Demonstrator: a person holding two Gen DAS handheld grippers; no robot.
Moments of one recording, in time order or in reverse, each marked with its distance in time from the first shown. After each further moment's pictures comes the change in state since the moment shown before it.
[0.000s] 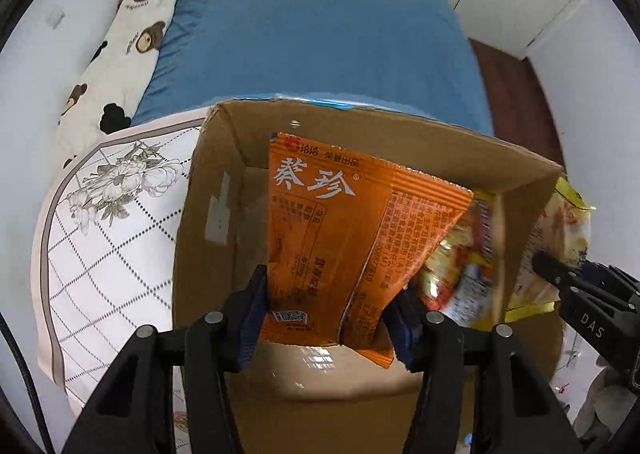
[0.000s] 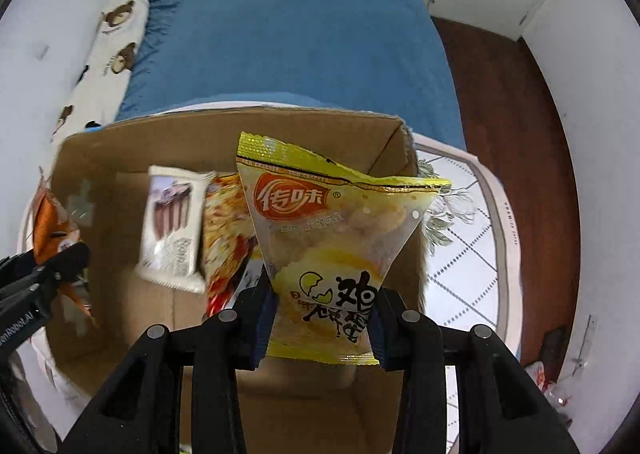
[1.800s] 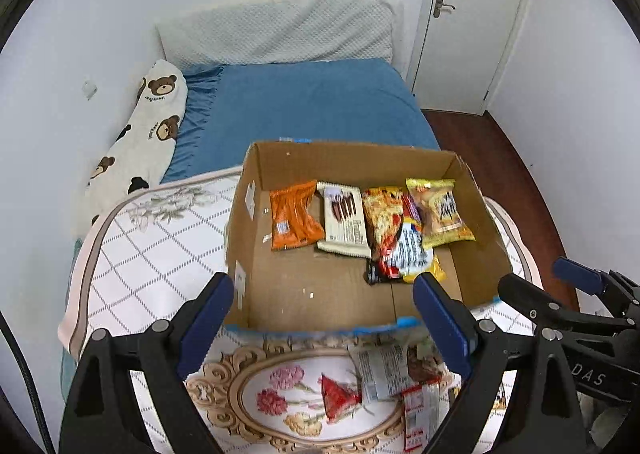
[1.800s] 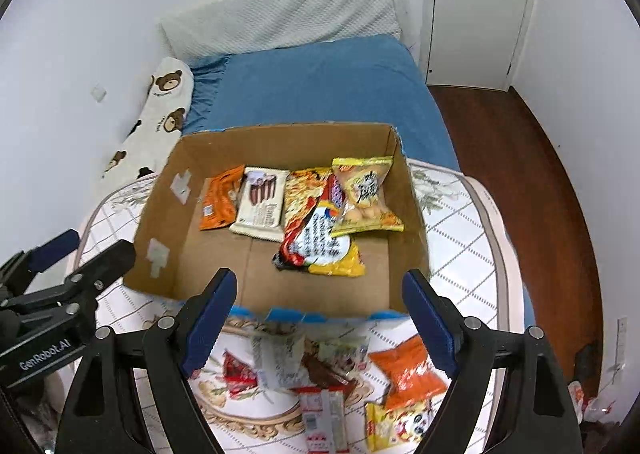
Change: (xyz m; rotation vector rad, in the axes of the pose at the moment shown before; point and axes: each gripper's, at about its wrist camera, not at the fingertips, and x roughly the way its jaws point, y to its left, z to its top) left arm -0.138 -0.017 -0.176 0.102 -0.438 -0.017; right arm -0.136 0.023 -0.179 0.013 -0.365 0.094
